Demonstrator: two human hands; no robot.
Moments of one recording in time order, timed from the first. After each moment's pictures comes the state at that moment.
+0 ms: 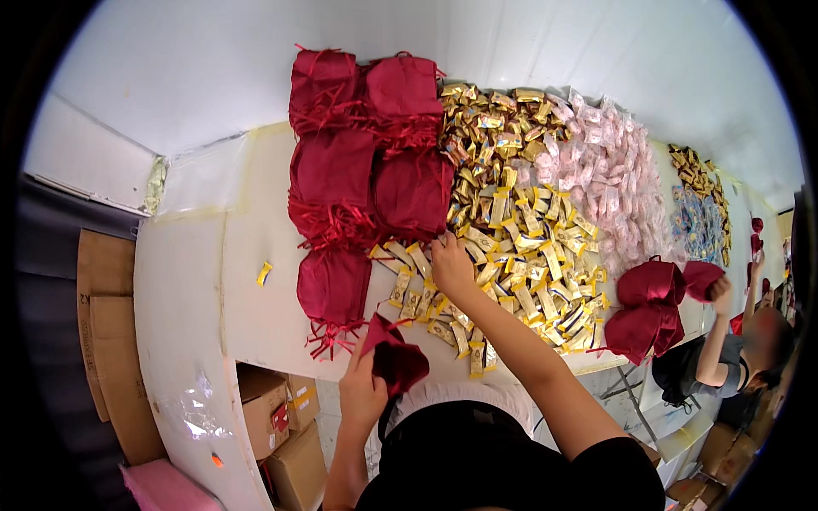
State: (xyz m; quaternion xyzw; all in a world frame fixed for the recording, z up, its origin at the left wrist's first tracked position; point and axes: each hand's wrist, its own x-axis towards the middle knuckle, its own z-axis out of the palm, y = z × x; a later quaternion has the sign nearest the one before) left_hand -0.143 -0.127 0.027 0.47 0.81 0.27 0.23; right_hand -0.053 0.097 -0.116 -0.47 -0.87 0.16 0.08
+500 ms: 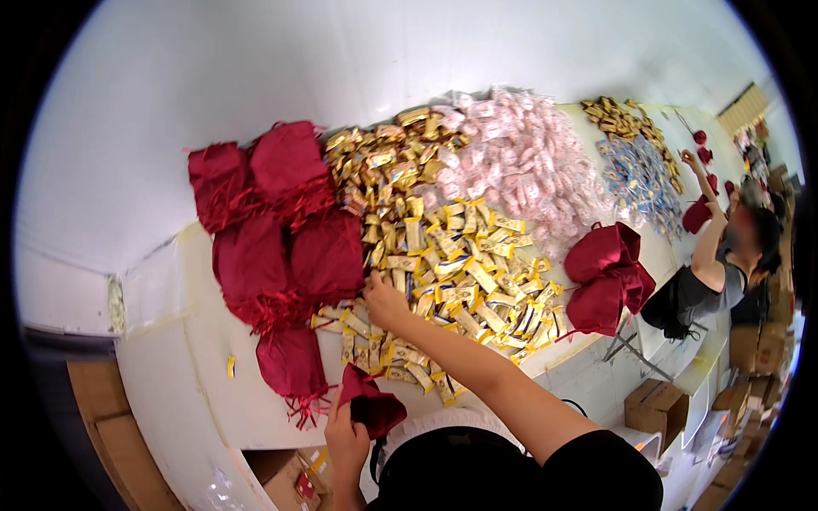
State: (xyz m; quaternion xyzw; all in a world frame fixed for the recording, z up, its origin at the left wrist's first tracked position) left_hand -0.121 -0.060 0.027 0.56 0.76 0.23 0.26; right_hand -0.041 0.157 -0.109 -0.50 -0.82 0.28 0.03
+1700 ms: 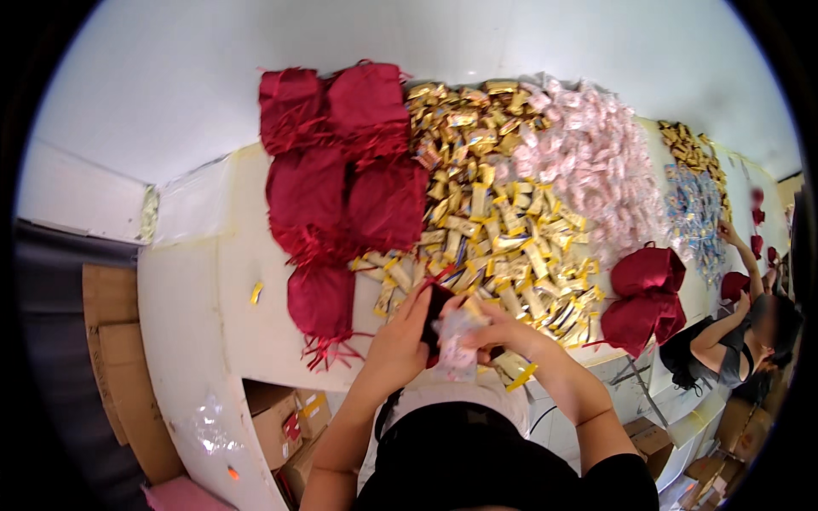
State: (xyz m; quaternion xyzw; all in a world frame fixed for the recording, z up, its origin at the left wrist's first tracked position) left_hand -0.107 0.010 0.066 0.64 0.66 0.21 0.34; right_hand 0.073 0.090 0.041 -0.30 -0.34 0.89 0.06
